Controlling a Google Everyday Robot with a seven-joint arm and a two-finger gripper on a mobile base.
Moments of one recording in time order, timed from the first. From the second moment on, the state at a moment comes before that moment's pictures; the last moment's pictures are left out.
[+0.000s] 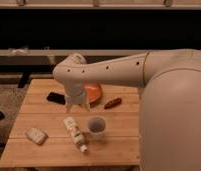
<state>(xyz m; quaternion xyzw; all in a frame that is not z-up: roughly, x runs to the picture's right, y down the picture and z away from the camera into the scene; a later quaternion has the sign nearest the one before) -0.104 0.102 0.703 -0.26 0.23 0.64 0.68</state>
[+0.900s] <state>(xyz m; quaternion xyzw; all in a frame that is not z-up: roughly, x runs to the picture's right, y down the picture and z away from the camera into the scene) -0.092 0.093 0.711 -0.24 0.25 0.65 0.67</state>
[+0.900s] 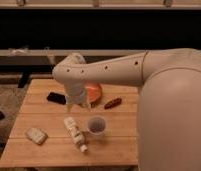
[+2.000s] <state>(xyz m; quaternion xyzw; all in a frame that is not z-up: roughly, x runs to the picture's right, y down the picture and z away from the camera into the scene) 0.100 0.019 0.845 -0.16 0.24 0.78 0.55</state>
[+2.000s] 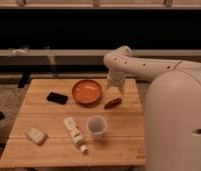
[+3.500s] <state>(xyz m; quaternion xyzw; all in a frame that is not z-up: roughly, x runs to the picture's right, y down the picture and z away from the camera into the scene) 0.106 0.076 0.937 -0.21 0.29 0.80 0.47</state>
